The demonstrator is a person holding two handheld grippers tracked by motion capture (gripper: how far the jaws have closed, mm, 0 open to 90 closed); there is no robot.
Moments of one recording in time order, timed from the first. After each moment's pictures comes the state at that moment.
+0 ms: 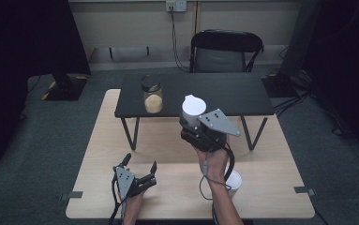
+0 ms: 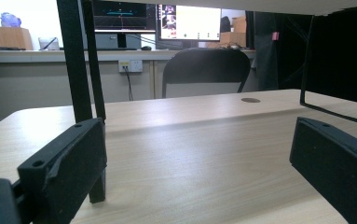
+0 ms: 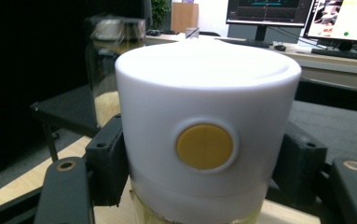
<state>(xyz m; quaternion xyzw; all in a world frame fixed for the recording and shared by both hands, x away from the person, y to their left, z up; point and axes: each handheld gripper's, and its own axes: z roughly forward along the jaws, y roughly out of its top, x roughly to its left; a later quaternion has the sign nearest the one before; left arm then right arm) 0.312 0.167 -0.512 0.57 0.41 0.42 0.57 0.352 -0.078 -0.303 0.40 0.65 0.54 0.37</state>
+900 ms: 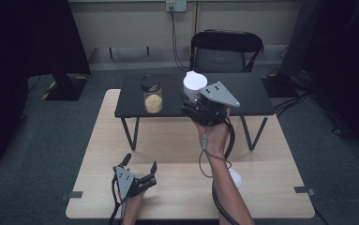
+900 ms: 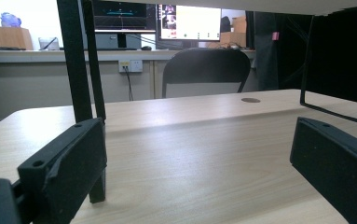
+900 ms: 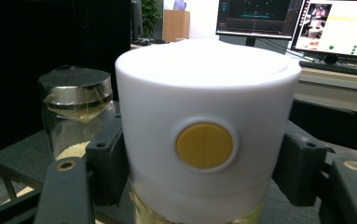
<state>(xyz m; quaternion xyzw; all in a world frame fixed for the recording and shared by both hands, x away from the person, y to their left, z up) 0.312 0.167 -0.512 0.57 0.41 0.42 0.57 0.395 -0.077 -0.266 0.40 0.64 0.54 0.38</state>
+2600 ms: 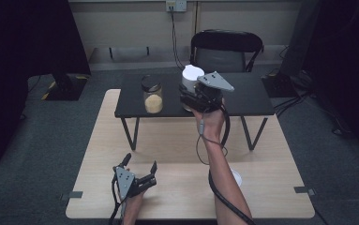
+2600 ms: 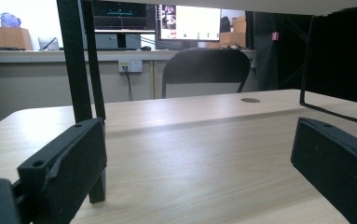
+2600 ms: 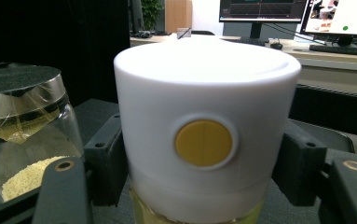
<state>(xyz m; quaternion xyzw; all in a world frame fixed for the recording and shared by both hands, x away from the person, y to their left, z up) 0.312 0.167 -0.512 0.57 0.41 0.42 0.57 0.445 -0.075 -0.278 0.42 0.64 0.54 0.36</state>
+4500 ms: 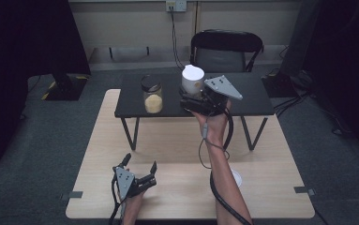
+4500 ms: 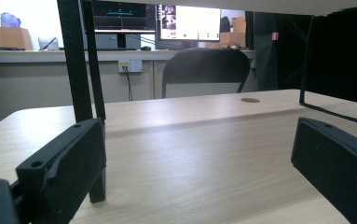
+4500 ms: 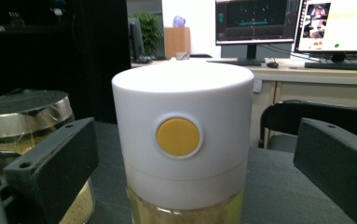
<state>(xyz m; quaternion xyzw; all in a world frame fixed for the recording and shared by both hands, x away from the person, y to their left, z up) 0.312 0.168 -0.512 0.57 0.41 0.42 0.57 0.434 -0.085 -0.280 0.41 0.60 0.58 0.37</state>
